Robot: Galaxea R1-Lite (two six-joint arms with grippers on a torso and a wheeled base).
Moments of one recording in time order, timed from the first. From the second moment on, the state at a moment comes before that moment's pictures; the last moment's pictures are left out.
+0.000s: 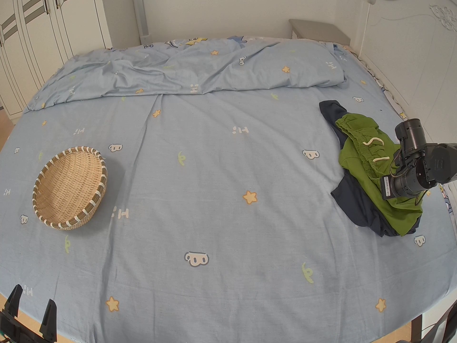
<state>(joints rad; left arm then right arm) 0.01 0.02 -0.02 0.00 0.05 -0.01 0.11 1.81 -1.13 0.18 -0.37 0.00</state>
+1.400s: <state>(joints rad) 0.01 0.02 -0.02 0.00 0.05 -0.01 0.79 1.68 -1.56 0.50 -0.12 0.42</state>
